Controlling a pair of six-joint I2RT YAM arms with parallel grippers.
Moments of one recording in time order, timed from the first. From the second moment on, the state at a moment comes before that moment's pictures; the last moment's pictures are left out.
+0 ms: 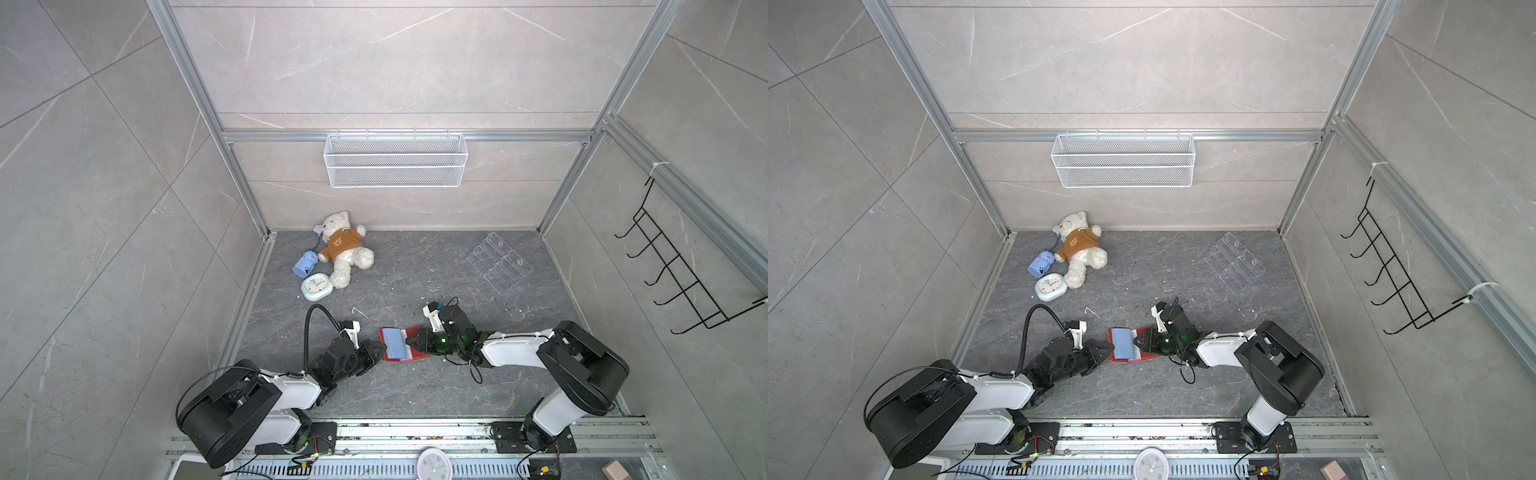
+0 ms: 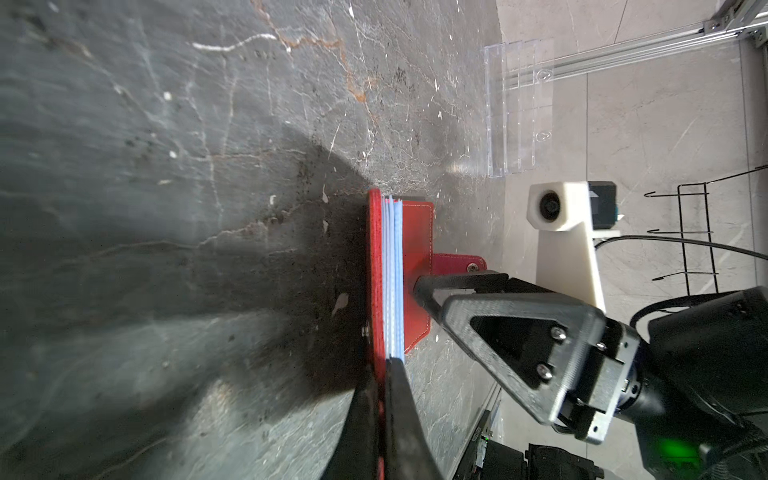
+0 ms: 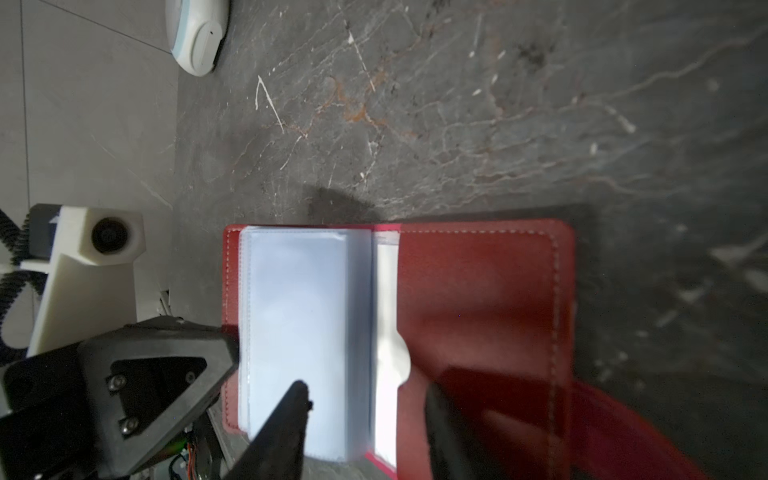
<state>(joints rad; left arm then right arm) -0.71 1.29 0.12 0.70 0.20 -1.19 0.72 1.60 0.59 0.29 -0.36 0.81</state>
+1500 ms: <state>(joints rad) -0.72 1.18 0.12 0.56 0.19 -1.16 0.89 1.80 1.07 -0.28 -0.10 0.63</state>
